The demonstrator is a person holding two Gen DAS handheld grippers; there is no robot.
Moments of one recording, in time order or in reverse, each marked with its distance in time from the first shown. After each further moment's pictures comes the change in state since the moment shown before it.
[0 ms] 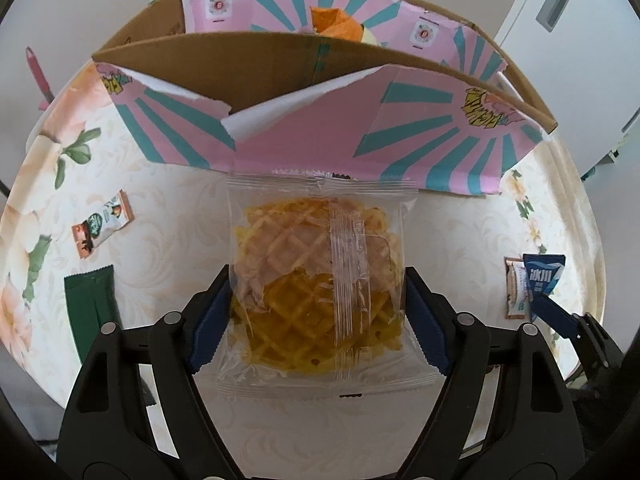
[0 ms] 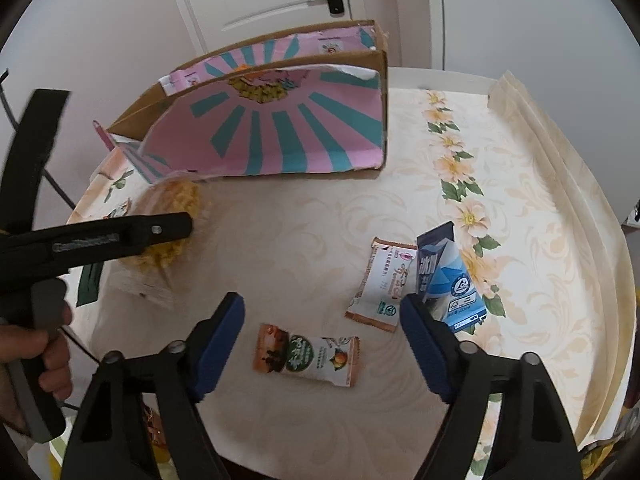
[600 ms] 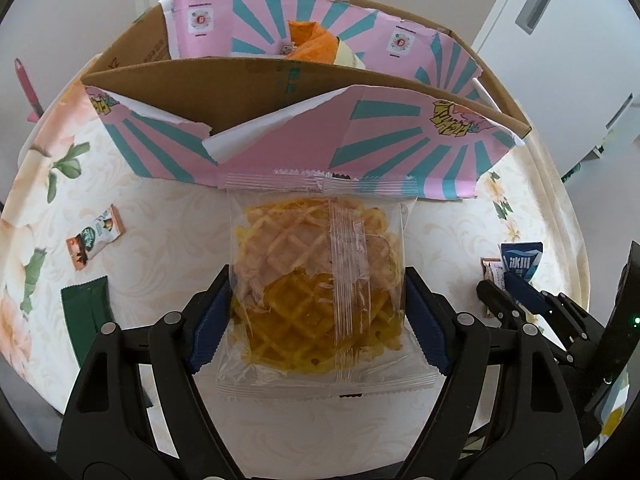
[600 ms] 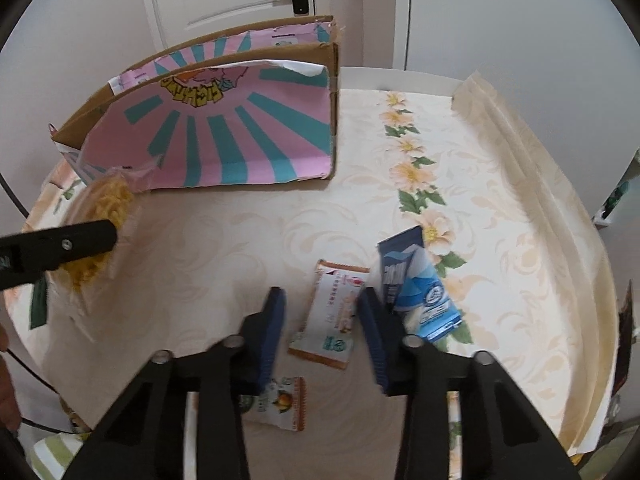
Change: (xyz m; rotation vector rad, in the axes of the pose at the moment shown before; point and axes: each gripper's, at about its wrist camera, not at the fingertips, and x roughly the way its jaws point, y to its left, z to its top) left arm -0.015 0.007 0.000 0.033 -0.014 -0.051; right arm 0.018 -0.012 0.010 0.006 -0.014 -0.175
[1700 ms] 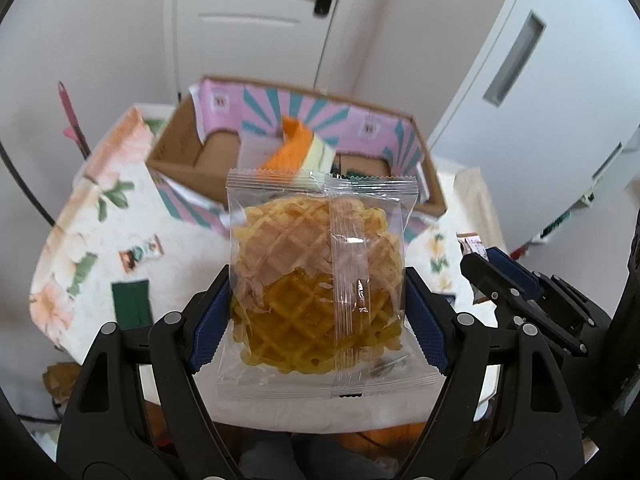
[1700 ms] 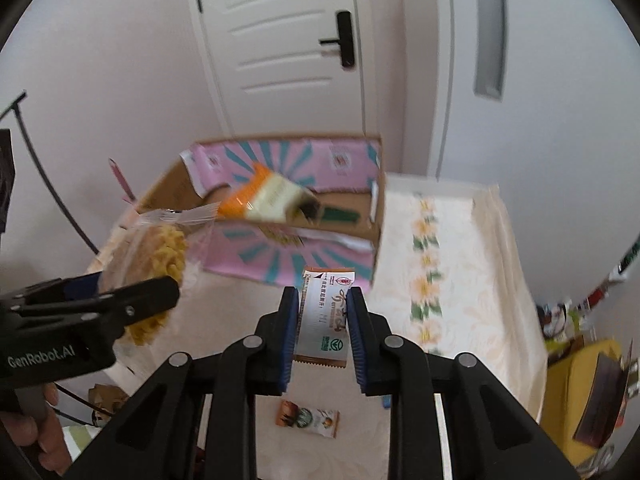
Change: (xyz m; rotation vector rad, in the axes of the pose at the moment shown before) left arm -0.114 -0.035 0.025 -0.085 -0.149 0.020; right arm -0.102 0.013 0.076 -0.090 -0.130 0.168
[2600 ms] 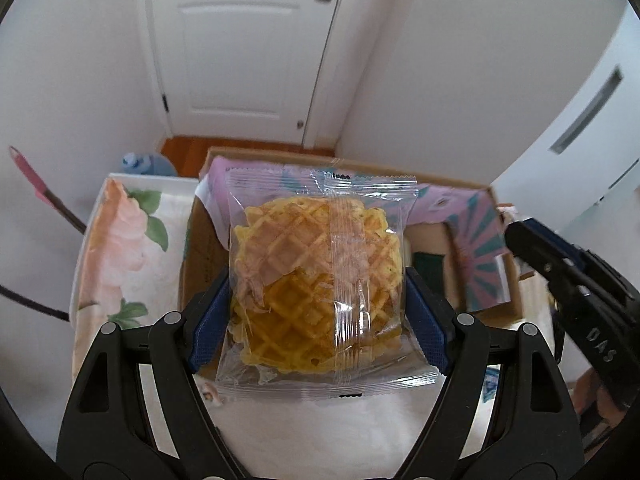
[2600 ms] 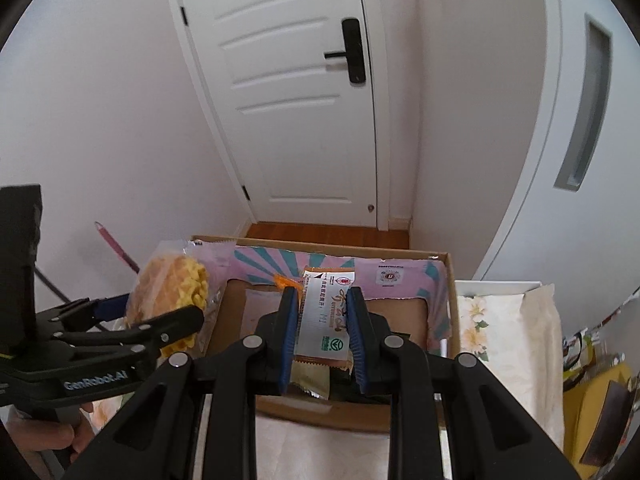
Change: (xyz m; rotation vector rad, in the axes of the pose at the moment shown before) left arm 0.107 0.077 0.148 0.061 0.148 -0.032; right arm 0.087 0.042 0.142 0.068 0.018 -0.010
